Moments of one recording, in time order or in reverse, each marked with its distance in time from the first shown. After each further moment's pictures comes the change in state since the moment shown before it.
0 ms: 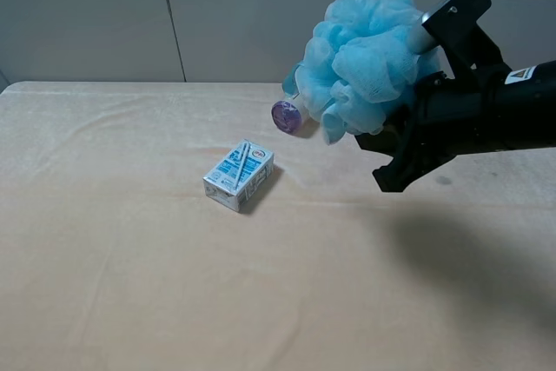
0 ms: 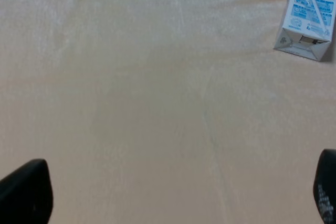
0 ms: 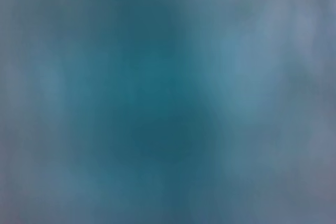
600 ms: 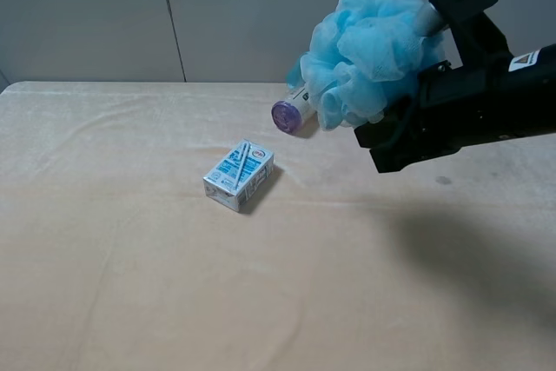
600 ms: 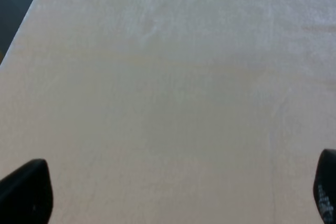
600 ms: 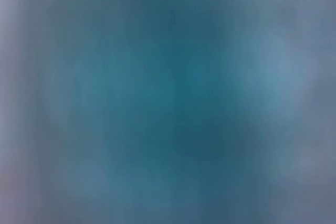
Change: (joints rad) left arm 0.312 0.000 0.000 0.002 0.000 0.000; right arm -0.018 0.001 -0.076 -0.117 0.130 0.269
